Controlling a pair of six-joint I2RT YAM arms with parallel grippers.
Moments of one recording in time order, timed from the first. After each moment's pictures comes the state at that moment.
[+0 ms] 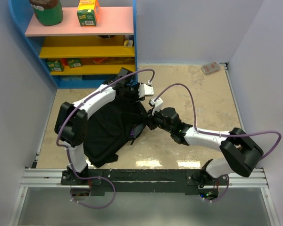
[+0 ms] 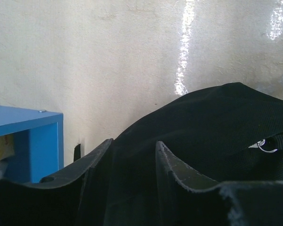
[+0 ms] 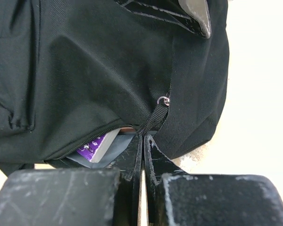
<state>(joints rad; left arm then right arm) -0.51 1.87 1.51 -0.53 0.41 0.92 0.80 1.43 0.62 0.47 -0.05 0.26</state>
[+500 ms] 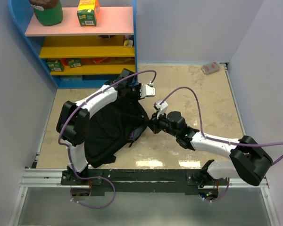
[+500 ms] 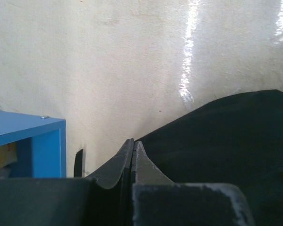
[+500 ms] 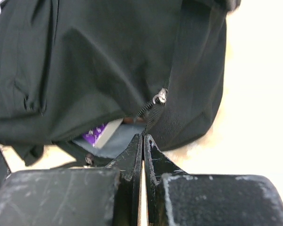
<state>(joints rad) -0.52 1.90 1.51 -0.50 0.40 0.93 0.80 1.30 0.54 0.44 -0.08 0.28</state>
